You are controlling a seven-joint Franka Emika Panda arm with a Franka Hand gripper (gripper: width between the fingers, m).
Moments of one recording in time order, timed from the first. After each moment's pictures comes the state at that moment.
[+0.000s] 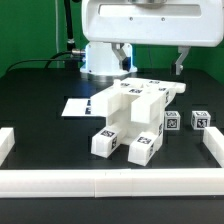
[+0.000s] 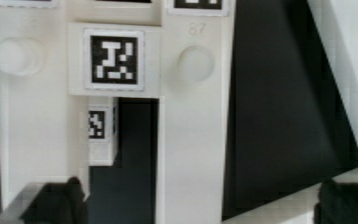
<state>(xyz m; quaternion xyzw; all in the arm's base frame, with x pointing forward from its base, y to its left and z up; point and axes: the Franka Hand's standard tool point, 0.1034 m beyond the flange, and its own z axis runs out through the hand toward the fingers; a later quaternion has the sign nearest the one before) 0.558 0.022 0.143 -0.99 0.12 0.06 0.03</state>
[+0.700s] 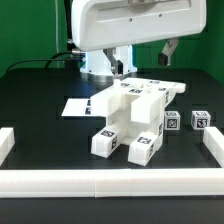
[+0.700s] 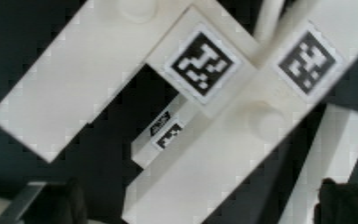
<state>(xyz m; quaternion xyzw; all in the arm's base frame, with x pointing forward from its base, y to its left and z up) 0.549 0.008 0.142 -0.97 -0.22 0.06 0.04</state>
